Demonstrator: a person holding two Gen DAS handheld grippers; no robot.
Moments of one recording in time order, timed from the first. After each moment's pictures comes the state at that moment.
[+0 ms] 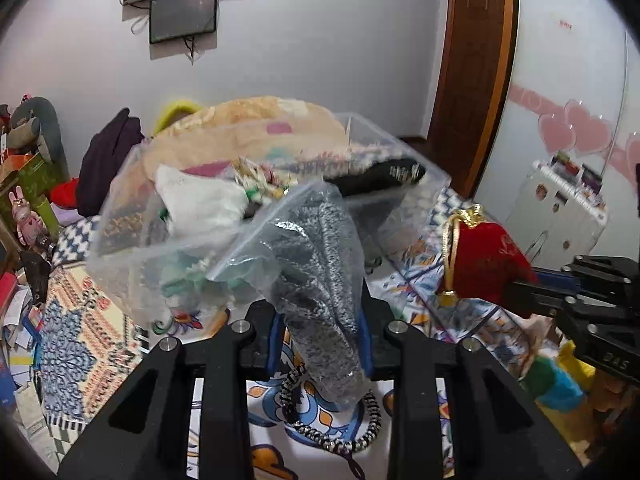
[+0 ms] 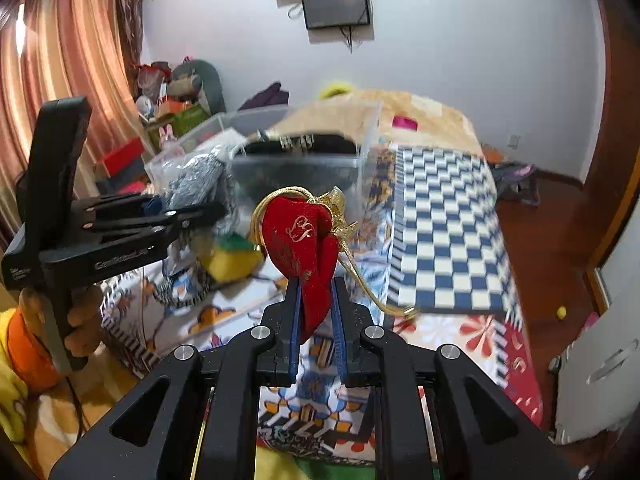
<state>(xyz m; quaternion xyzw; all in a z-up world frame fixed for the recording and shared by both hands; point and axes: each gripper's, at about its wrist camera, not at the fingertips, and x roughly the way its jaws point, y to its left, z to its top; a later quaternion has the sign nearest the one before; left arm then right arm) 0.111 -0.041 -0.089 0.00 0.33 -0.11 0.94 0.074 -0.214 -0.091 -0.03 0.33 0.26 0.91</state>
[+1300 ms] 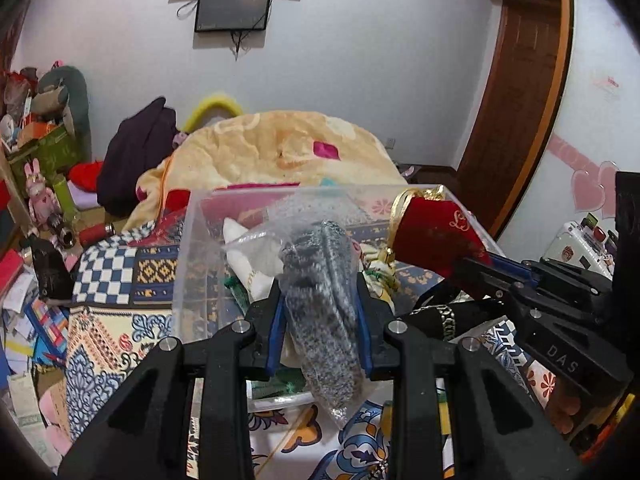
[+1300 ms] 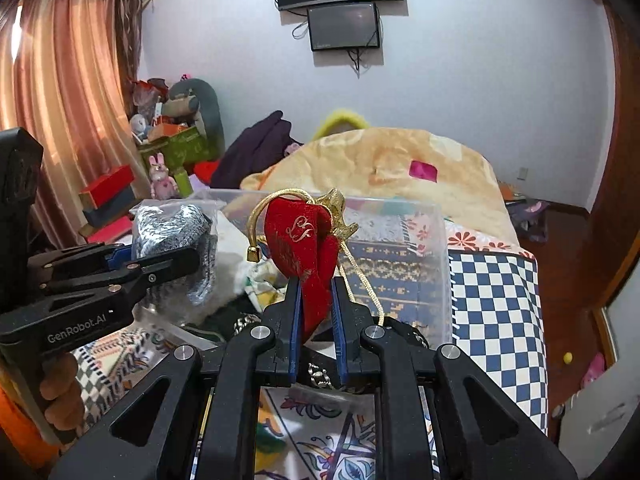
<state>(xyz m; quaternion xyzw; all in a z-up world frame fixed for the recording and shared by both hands) 0.184 0.026 -0.065 -0.06 0.33 -0.06 0.94 0.176 -0.132 -0.059 -0.03 0.30 0.25 0.92</state>
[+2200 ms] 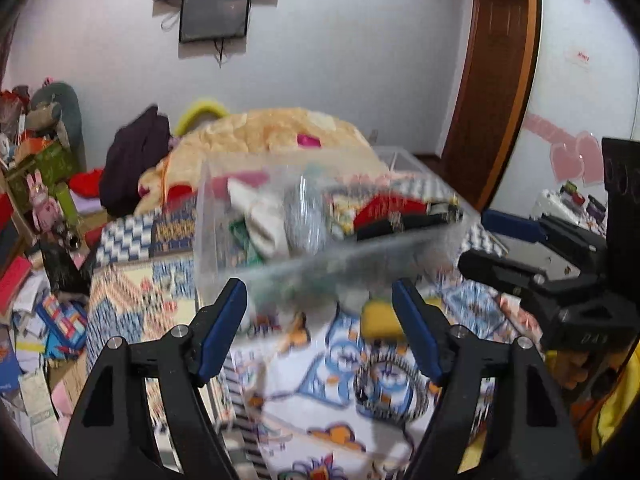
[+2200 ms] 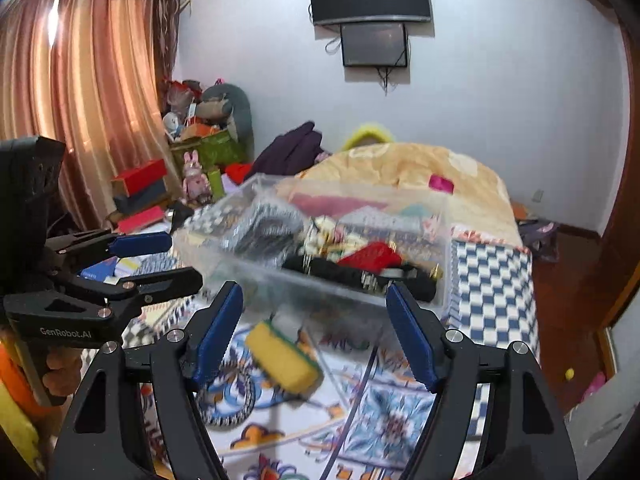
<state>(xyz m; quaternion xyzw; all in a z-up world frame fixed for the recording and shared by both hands) 0.094 0.023 -0.069 -0.03 0.34 -0.09 0.94 0.116 -0.151 -0.056 -0.05 0.28 0.30 0.91</state>
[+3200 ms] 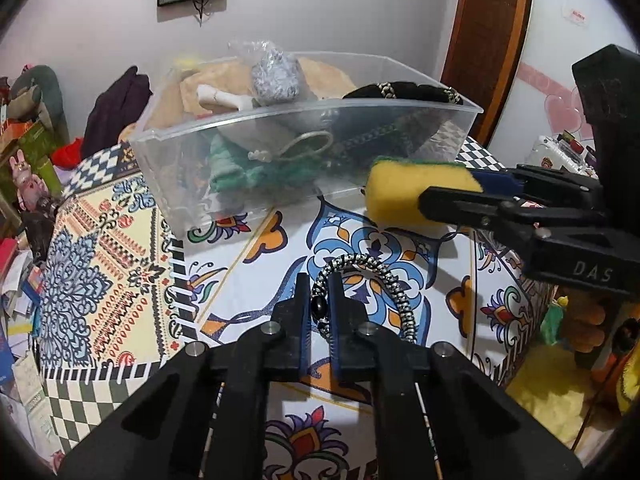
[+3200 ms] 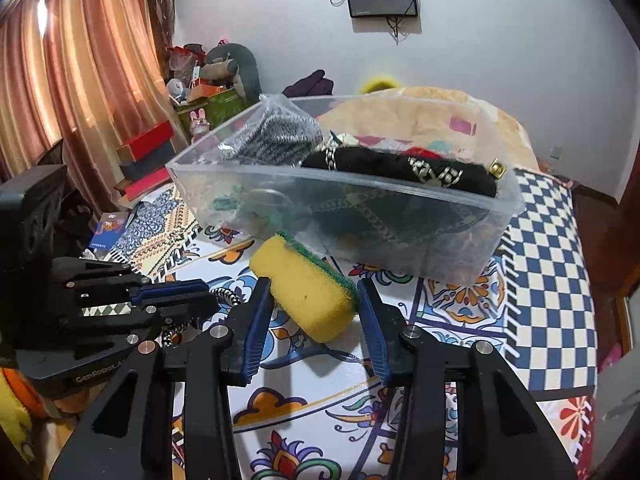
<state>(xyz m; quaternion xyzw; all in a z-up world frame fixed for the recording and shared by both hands) 0.077 -0.005 -0.132 0.00 0.39 -0.11 0.91 0.119 -0.134 -0.104 -0.05 0.34 0.32 0.88</state>
